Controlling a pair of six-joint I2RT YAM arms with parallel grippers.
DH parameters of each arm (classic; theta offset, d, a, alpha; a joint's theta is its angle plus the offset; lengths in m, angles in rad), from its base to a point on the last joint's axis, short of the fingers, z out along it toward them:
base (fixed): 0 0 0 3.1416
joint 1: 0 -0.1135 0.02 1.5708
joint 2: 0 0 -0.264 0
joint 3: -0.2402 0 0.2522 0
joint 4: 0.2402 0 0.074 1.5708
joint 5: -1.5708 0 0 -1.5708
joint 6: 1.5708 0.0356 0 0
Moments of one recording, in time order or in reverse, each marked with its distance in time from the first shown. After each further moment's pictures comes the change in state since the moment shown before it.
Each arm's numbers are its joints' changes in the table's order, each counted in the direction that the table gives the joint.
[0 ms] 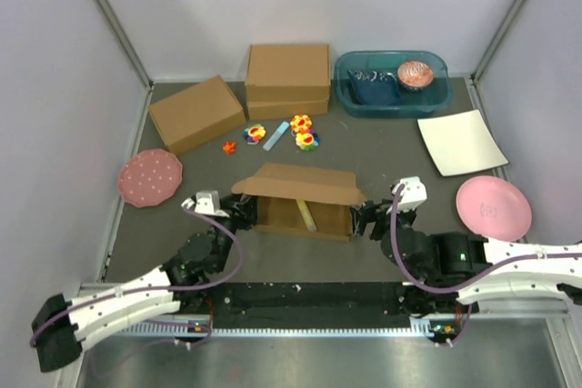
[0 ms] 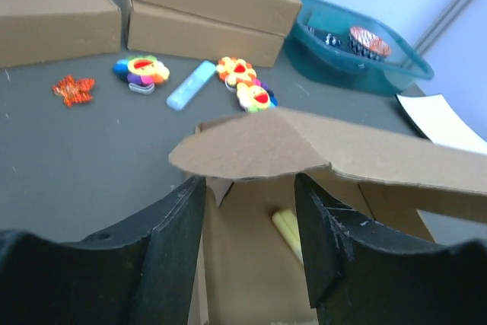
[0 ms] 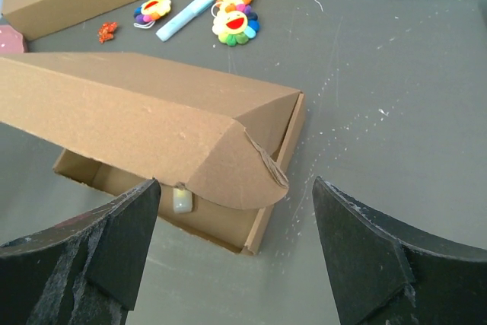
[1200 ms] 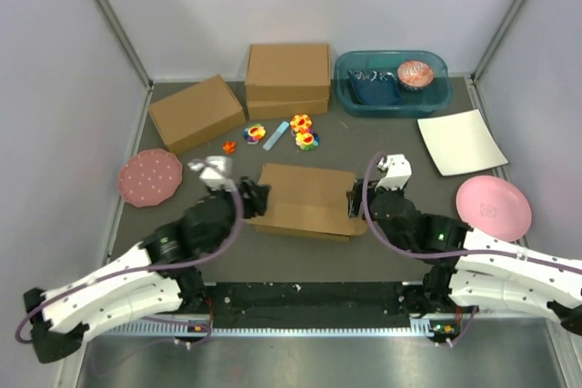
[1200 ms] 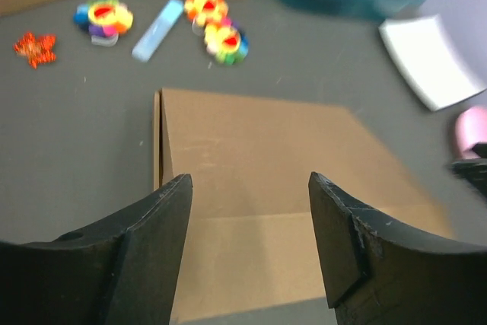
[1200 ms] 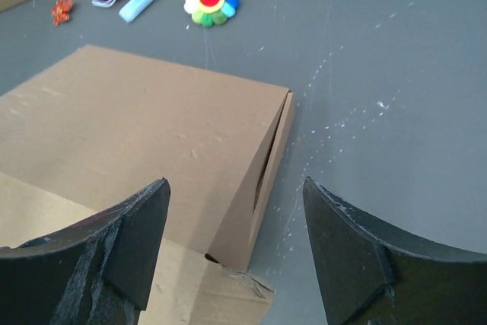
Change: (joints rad) left arm 0.005 -0.018 -0.569 0.917 -0.130 -0.286; right arm 0.336 0.107 -0.001 -0.154 0.301 -0.118
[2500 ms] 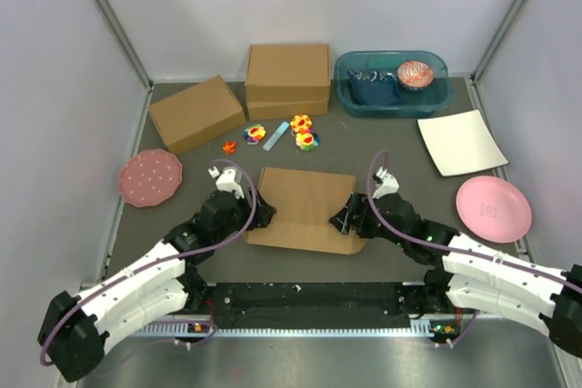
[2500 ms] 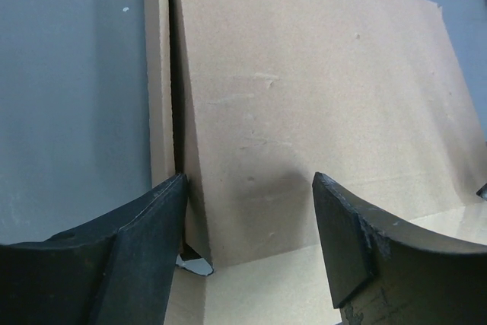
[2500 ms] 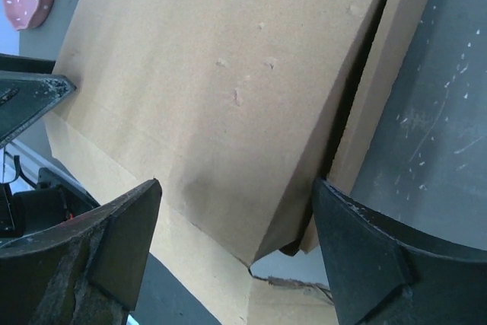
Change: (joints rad) left arm -0.326 0.275 0.241 -0.147 -0.517 -0.130; right arm 0.251 0.060 0.274 -0.267 0.681 0.294
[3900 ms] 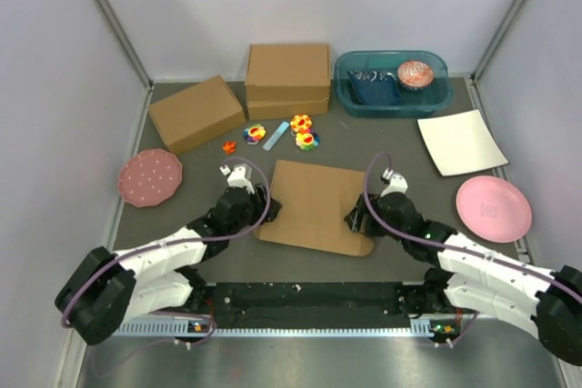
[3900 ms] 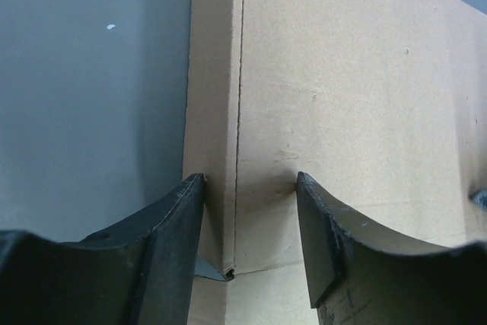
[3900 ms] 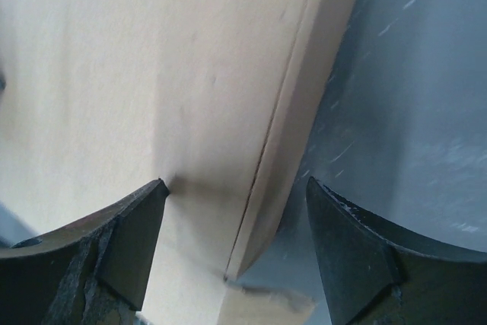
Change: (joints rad) left arm -0.016 0.278 0.070 -0.356 0.000 -0.018; right arm 0.081 0.004 0.085 0.013 -0.056 -0.104
